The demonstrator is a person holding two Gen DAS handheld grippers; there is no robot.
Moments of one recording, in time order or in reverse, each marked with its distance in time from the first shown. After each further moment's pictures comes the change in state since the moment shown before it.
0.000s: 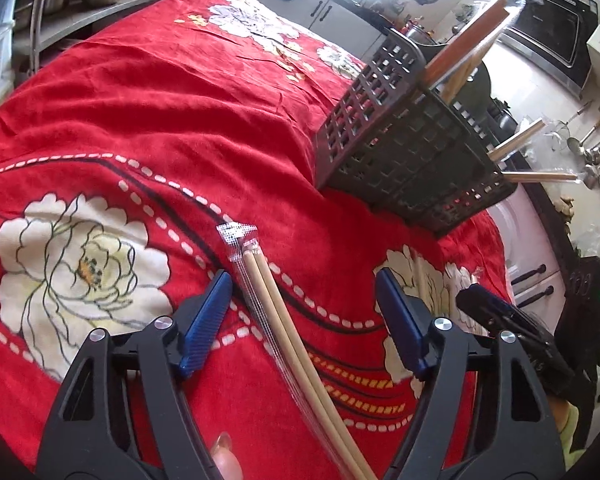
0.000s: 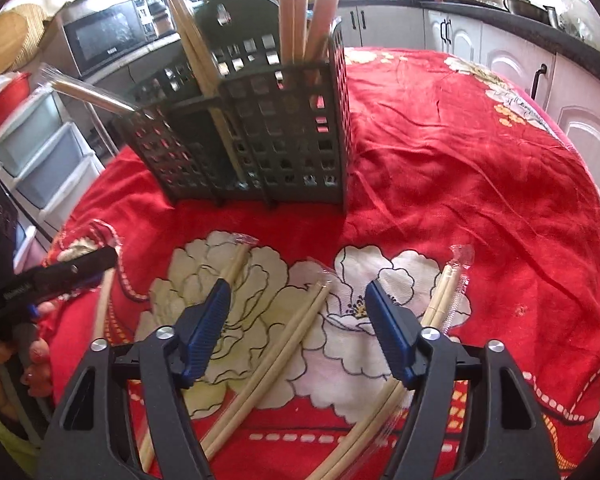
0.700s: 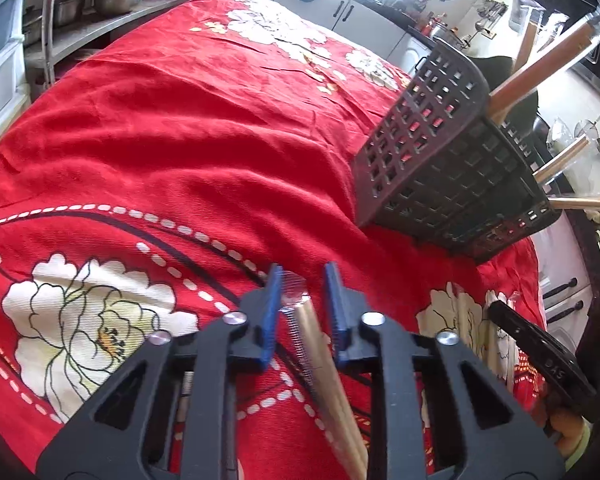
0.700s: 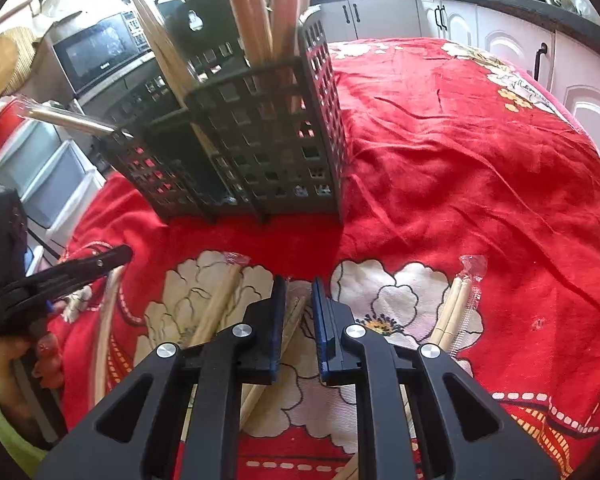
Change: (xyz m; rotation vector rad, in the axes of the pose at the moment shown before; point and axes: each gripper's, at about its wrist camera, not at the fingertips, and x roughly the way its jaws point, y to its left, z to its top) left arm 0.016 0.009 0.025 0.000 0.001 0.109; right arm 0.010 -0.014 0.008 0.067 -0.019 0.065
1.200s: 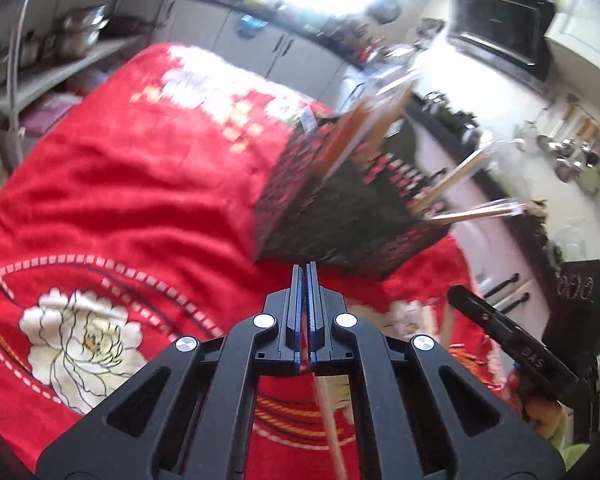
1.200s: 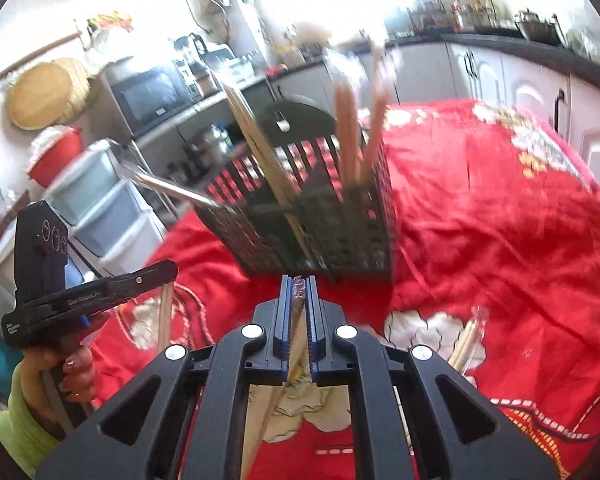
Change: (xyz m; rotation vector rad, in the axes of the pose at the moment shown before) left arm -0.072 -0.052 0.005 0.117 -0.141 -0.184; right arm -0.073 0.022 0.018 -0.037 -0.201 0.166
